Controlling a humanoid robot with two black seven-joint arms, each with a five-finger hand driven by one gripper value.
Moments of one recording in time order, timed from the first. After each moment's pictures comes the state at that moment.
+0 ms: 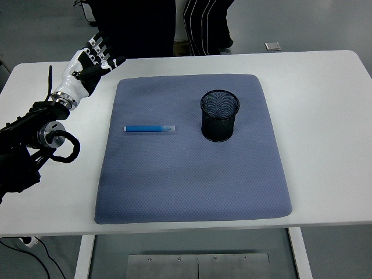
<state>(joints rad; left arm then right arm) -0.93 0.31 -0.41 -0.62 0.01 -0.17 -0.43 0.00 0.00 0.57 0.25 0.35 0.07 0.01</state>
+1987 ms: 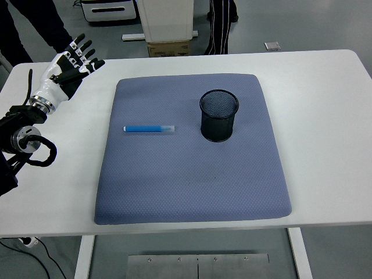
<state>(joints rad) -0.90 0.41 -0.41 -0.63 0.04 -0.28 -0.42 0.00 0.00 0.57 0.25 0.35 0.07 0.01</state>
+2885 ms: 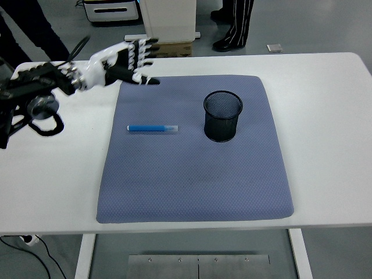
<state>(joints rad) -1.37 0.42 0.28 -0.82 0.02 -0.30 -0.42 0.00 0.00 0.57 0.25 0.35 0.07 0.01</state>
